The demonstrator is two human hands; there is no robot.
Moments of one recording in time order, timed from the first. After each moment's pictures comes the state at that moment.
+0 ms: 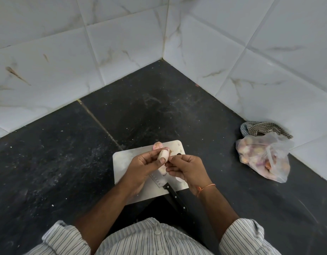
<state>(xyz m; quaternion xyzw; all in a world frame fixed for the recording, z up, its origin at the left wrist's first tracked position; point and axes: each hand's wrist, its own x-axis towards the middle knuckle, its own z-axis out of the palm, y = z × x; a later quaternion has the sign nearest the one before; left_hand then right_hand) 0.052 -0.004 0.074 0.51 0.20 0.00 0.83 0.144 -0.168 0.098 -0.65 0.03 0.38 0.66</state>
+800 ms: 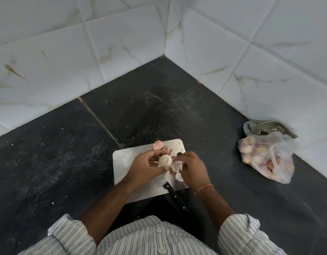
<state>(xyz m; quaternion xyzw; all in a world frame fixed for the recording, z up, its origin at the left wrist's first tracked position) 0.066 0.000 0.047 0.74 0.23 -0.01 0.63 0.167 -0.185 0.038 -0.92 -0.22 0.17 0.28</state>
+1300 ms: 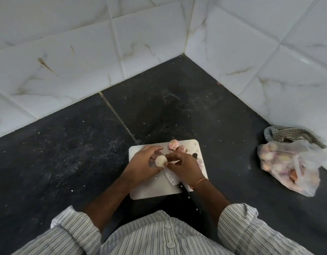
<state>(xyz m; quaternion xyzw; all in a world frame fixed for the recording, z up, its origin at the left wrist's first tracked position) 0.035 0.052 0.033 0.87 0.20 -0.01 0.46 0.149 -0.120 0.038 -0.83 -0.22 0.31 0.41</state>
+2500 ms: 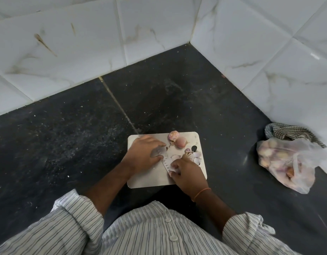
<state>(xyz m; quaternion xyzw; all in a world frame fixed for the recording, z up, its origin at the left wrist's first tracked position) 0.045 0.063 0.007 0.95 0.10 0.01 0.29 0.120 -0.157 0.026 -0.90 -0.32 0.25 0.18</state>
